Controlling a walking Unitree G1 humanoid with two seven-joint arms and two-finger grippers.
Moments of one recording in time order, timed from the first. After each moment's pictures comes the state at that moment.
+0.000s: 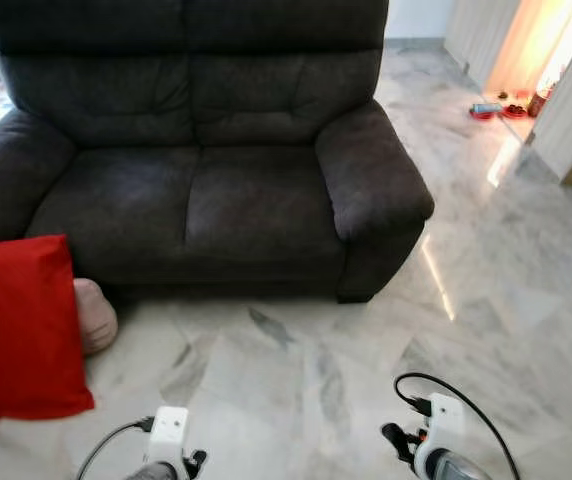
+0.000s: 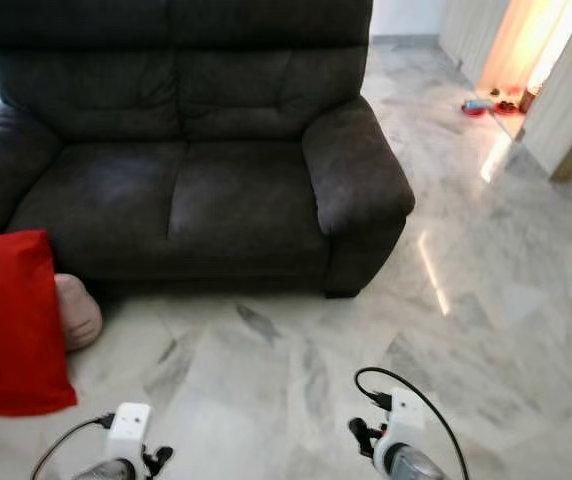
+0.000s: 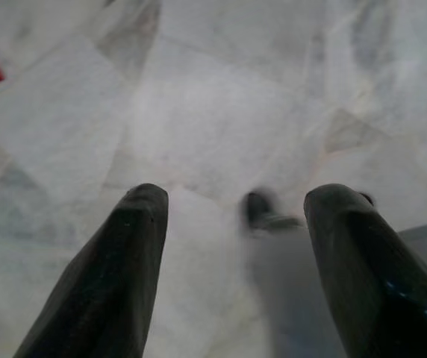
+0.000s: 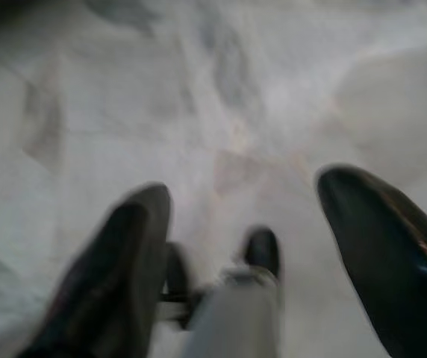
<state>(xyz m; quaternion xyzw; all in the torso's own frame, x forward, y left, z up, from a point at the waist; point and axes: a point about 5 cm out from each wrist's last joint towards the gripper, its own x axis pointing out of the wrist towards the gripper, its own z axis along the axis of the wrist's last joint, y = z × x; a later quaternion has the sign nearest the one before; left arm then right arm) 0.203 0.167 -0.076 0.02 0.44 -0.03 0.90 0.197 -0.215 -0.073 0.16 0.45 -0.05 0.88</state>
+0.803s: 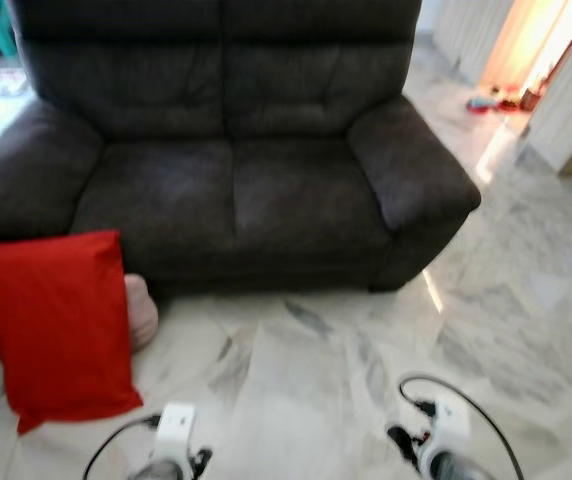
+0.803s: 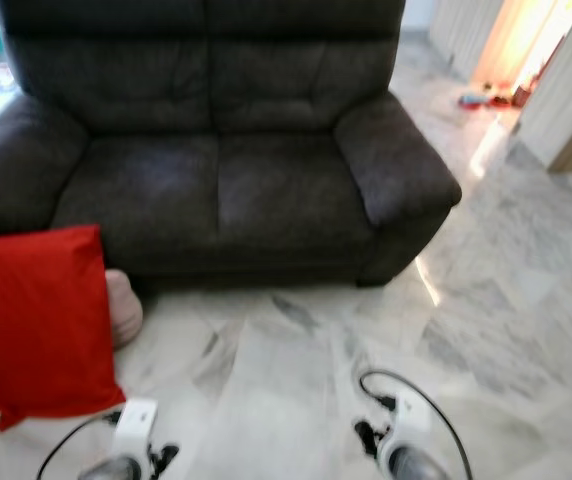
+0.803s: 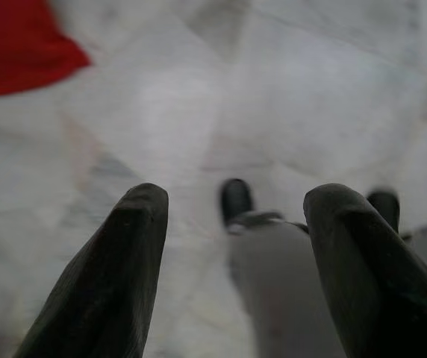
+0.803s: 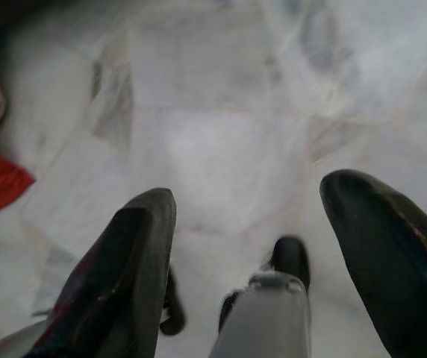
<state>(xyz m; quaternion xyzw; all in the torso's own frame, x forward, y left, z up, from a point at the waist) 0.205 0.181 -0.073 0.03 0.44 -0.02 0.90 0.206 -0.203 -0.070 0.16 0.44 -0.04 0.88</state>
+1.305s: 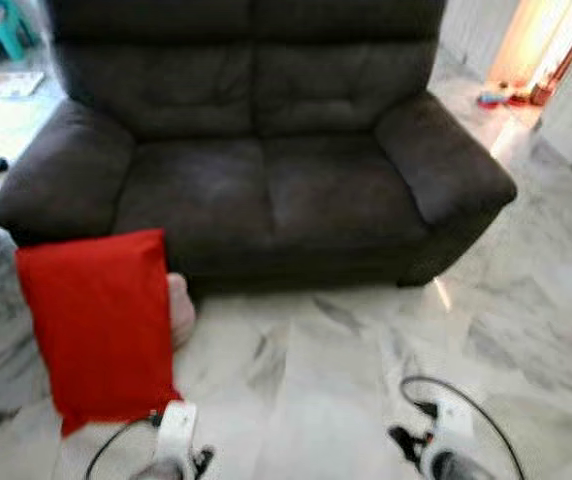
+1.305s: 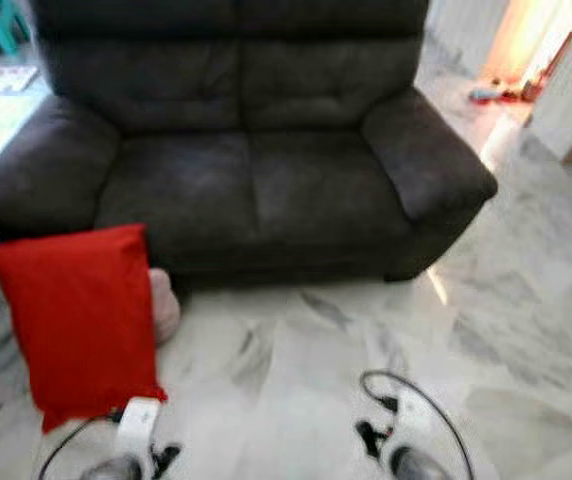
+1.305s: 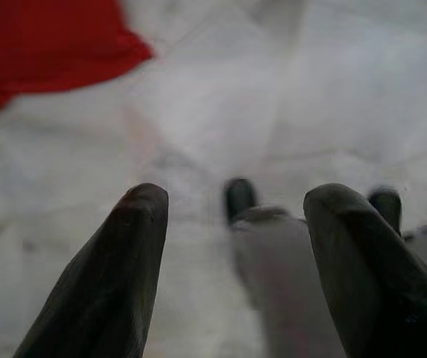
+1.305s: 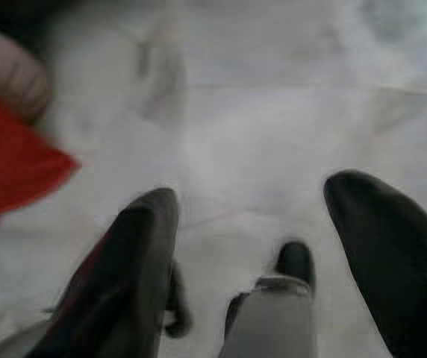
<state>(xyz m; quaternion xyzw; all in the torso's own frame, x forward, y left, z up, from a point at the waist) 0.204 0.183 -0.074 0.03 0.44 -0.02 0.90 0.208 -0.202 -0.069 0.17 0.44 -0.03 0.88</state>
